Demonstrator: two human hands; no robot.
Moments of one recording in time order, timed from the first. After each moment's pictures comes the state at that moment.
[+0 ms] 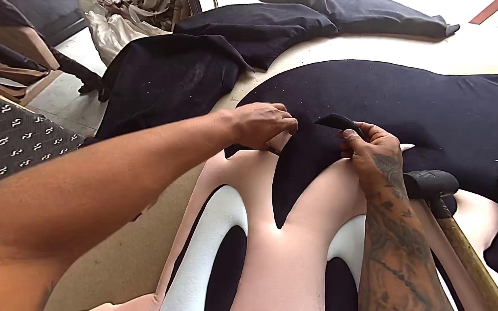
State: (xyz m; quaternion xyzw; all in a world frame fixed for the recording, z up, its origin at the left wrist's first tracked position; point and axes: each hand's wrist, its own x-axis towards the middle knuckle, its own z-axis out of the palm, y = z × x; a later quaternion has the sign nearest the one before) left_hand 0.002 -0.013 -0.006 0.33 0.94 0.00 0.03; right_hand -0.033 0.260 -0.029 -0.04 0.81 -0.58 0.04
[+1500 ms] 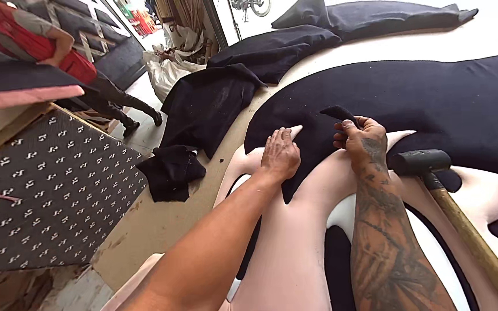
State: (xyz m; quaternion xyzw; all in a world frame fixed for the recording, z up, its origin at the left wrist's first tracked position) left_hand 0.072 0.102 -0.050 -0.17 0.97 0.14 -0.08; right_hand -0.027 0.264 -0.021 0.01 0.72 -0.69 0.09
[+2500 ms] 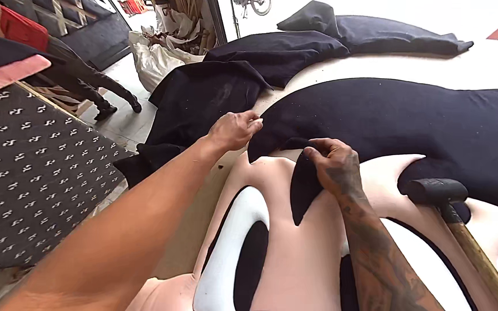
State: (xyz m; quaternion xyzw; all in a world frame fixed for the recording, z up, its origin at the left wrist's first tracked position) left_hand 0.080 -0.065 0.018 -0.16 0.98 0.15 0.01; right_hand 0.007 0.206 -0.027 -0.23 0.88 -0.41 0.00
